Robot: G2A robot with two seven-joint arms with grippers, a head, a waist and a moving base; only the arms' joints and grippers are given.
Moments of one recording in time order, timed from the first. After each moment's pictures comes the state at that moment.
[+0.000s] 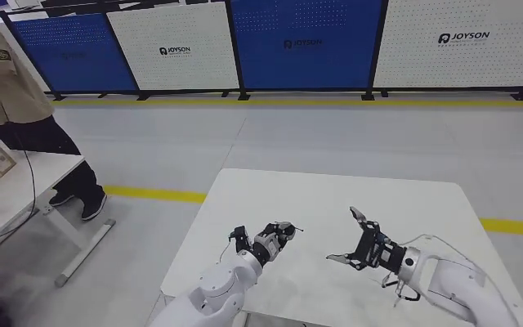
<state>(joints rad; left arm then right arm) 1.49 -1.09 -1.04 -1.84 -0.83 0.11 0.15 -0.83 -0.68 0.48 -1.73 -1.08 -0.34 -0.16</state>
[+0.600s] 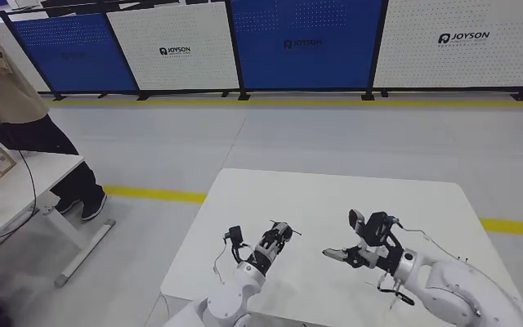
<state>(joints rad) 1.53 -1.10 -0.98 -1.81 -0.40 -0.07 0.25 -0.79 -0.69 0.40 -1.73 -0.48 -0.34 -0.05</state>
